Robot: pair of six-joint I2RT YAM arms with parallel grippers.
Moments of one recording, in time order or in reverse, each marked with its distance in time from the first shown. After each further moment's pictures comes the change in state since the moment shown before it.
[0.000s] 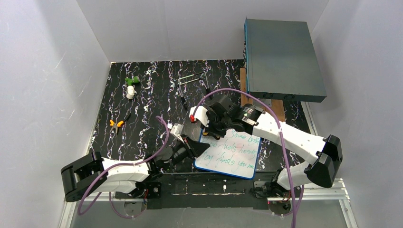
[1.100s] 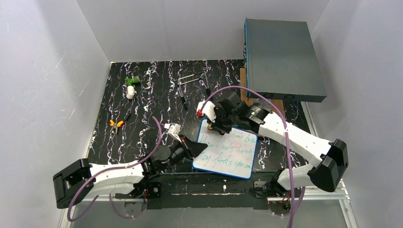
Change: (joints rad) left arm -0.001 -0.150 0.014 -0.191 -0.027 -0.015; right arm -0.100 -0.057 -0.068 0.065 -0.008 -0.016
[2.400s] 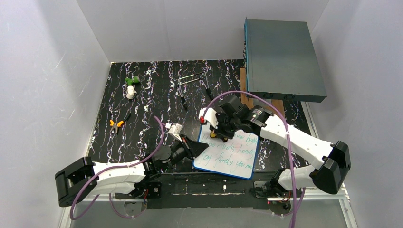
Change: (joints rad) left arm 0.000 0.041 0.001 0.051 0.017 0.006; right arm 0.007 -0.030 -0.050 -0.068 -0.077 -0.046
